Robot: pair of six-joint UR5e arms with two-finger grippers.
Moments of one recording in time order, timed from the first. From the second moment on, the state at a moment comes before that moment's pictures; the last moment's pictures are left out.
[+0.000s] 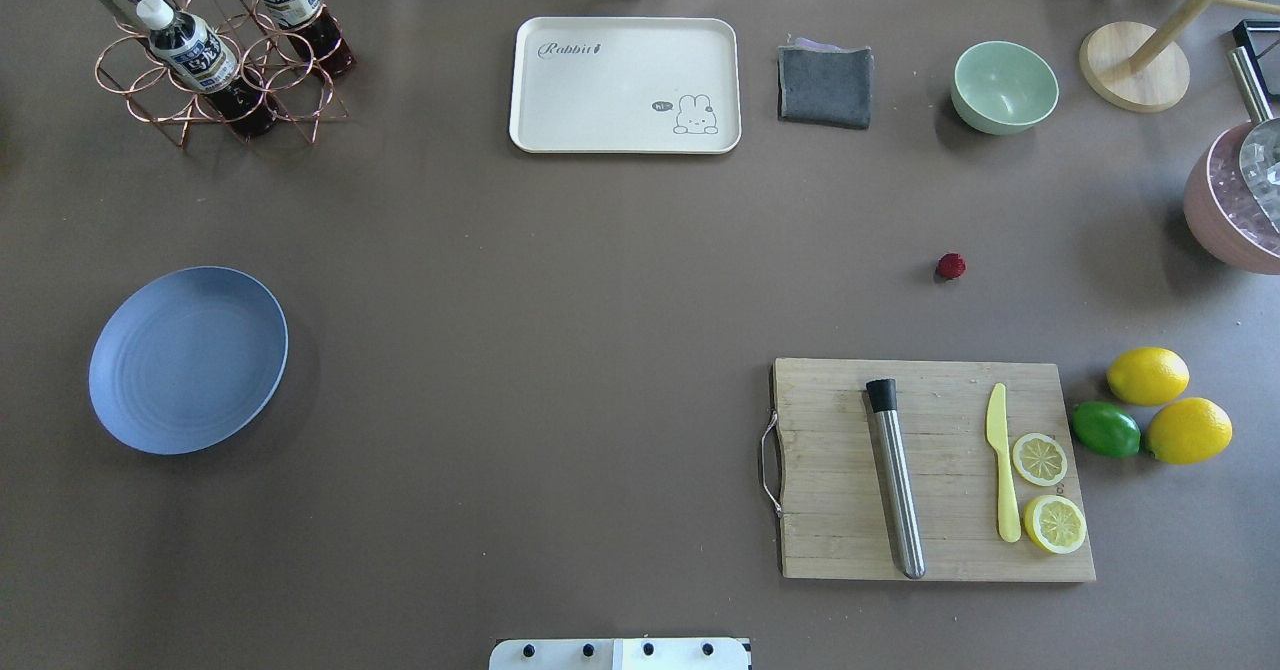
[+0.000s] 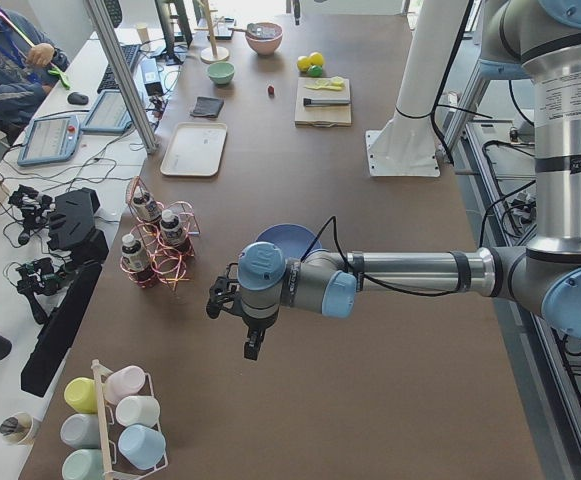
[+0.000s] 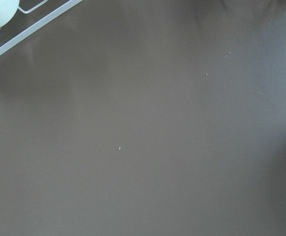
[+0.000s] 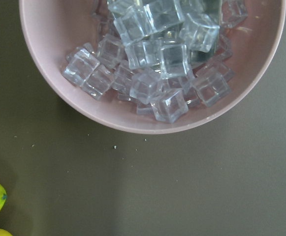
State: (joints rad) left arm -1.53 -1.45 -1.67 -1.80 -2.36 0.00; right arm 1.45 -1.73 1.63 -1.40 2.34 0.02
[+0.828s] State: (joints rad) left arm -1.53 -1.53 -1.68 -1.85 -2.37 -0.01; right arm 1.45 -1.73 1.64 -1.40 2.35 0.02
